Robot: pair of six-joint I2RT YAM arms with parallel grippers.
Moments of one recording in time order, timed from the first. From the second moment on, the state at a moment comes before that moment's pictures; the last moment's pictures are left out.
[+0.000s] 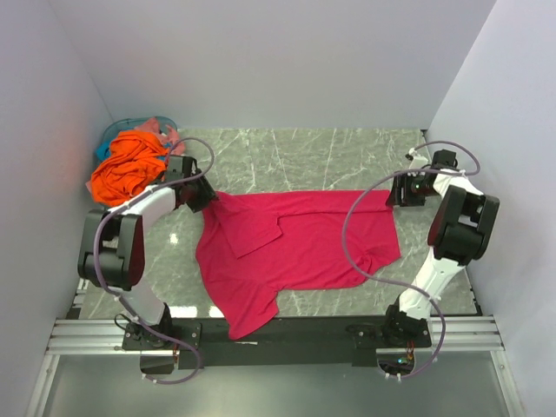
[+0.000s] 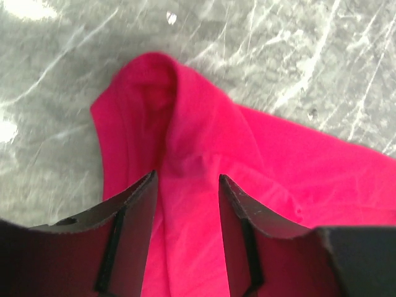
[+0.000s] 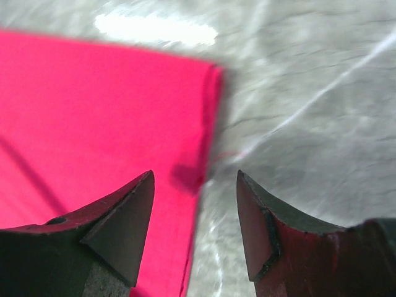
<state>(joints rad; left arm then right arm) -0.14 1.65 1.02 -0.25 0.12 -0.73 -0.36 1.91 1.30 -0.57 -0.51 -0.35</state>
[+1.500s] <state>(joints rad) -0.15 1.95 1.26 -0.30 0.09 -0.72 -0.32 2.25 1.83 -0.88 -0.48 -0.26</state>
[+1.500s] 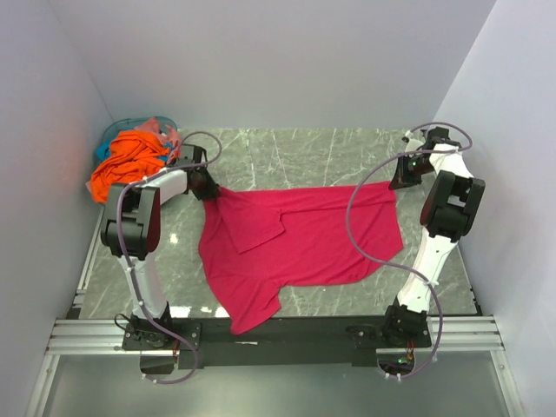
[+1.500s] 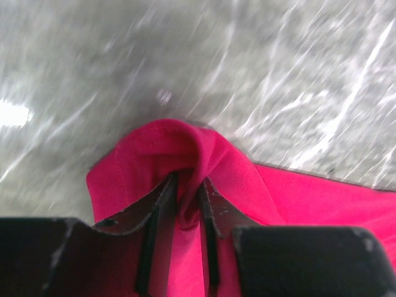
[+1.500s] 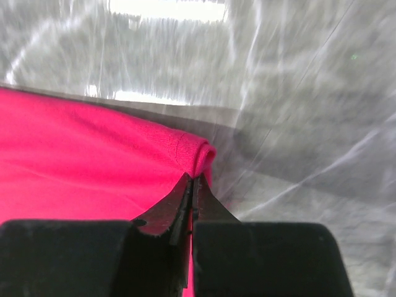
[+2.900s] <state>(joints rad) -0.15 1.35 1.29 -0.23 0.15 -0.48 -0.29 1.85 1.61 -0.74 -0.50 -0.50</state>
